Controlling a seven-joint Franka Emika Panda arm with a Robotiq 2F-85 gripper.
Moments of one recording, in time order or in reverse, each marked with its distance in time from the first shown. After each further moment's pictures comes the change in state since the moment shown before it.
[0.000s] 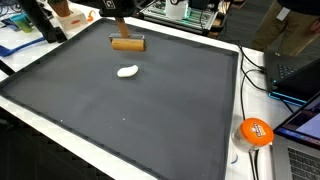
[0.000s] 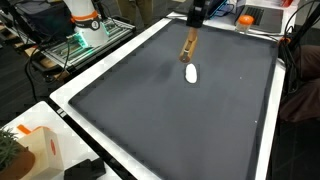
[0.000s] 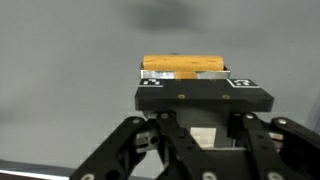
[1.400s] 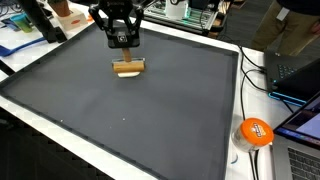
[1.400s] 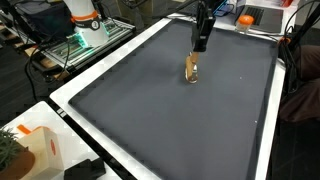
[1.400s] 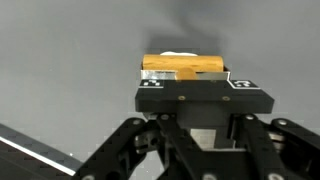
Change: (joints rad) arm 0.013 0.040 0.049 -0.192 -0.130 0.330 -0.199
